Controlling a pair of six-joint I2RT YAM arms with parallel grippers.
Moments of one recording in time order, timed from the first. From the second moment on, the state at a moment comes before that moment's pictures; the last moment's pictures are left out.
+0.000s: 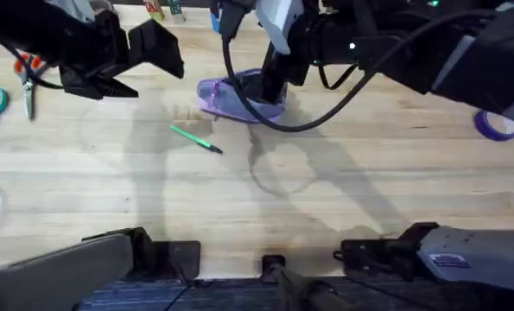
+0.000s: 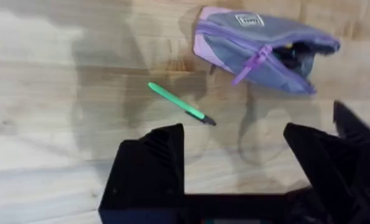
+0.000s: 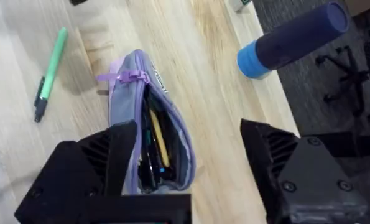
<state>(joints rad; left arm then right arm) 0.19 1.38 1.33 -1.23 0.46 -0.09 0.61 1.47 1.20 -0.38 -0.14 -0.70</state>
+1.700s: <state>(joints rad) -0.18 1.38 0.94 -0.89 -0.02 -0.92 0.61 1.42 1.20 -0.43 -0.03 -0.53</state>
